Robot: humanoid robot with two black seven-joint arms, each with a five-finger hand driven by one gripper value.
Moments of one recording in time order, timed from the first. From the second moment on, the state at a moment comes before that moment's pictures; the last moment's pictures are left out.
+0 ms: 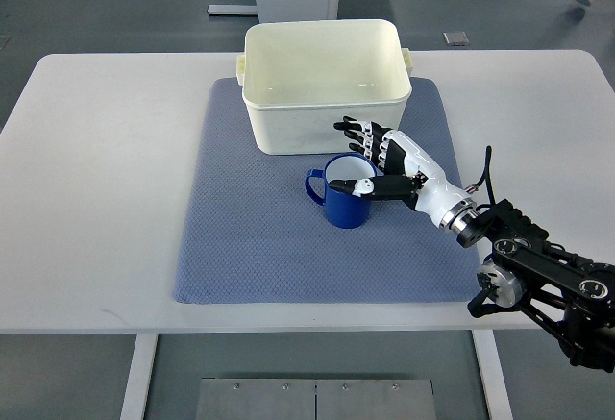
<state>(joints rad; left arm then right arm) -0.01 0.00 -0.11 -0.29 0.04 0.10 -0.12 0.64 -0.29 0.46 1.20 -0.59 -0.08 0.38</state>
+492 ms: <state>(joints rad) -0.01 0.00 -0.10 -0.29 0.04 0.10 -0.12 0.63 -0.27 0.44 1.18 -0.59 -0.08 0.40</state>
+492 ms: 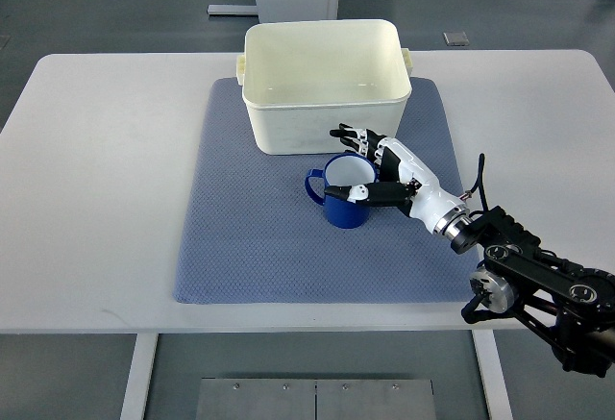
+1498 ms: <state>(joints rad) -0.01 0.00 -0.10 -0.29 0.04 0.10 -0.12 0.63 -0.24 0.39 1.12 -0.59 -0.10 0.43</state>
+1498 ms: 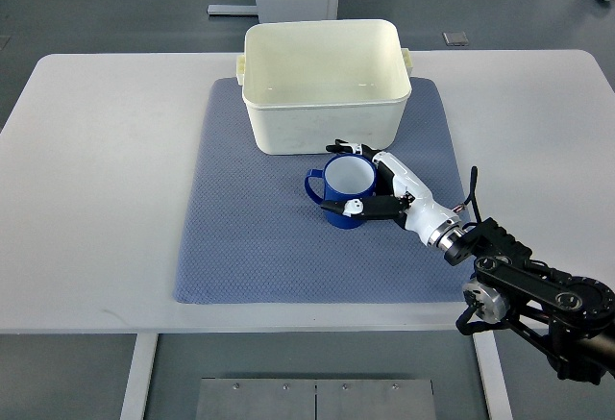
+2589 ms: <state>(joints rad) -0.01 0.00 -0.11 -0.29 0.04 0.10 -0.12 0.64 -0.20 0.36 1.06 -0.59 -0.11 0.51</state>
